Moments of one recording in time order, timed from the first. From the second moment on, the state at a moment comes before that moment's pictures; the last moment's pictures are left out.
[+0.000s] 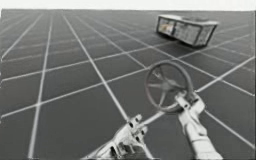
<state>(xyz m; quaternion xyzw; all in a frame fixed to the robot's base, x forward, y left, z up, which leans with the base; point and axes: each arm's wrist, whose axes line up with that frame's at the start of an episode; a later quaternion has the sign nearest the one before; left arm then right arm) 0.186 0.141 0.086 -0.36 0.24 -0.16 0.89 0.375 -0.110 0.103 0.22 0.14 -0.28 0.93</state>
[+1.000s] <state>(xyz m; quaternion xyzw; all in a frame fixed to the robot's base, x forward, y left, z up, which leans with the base) 0.185 0.142 0.086 -0.36 0.24 -0.15 0.89 0.375 -0.107 0.103 0.22 0.14 -0.27 0.93</state>
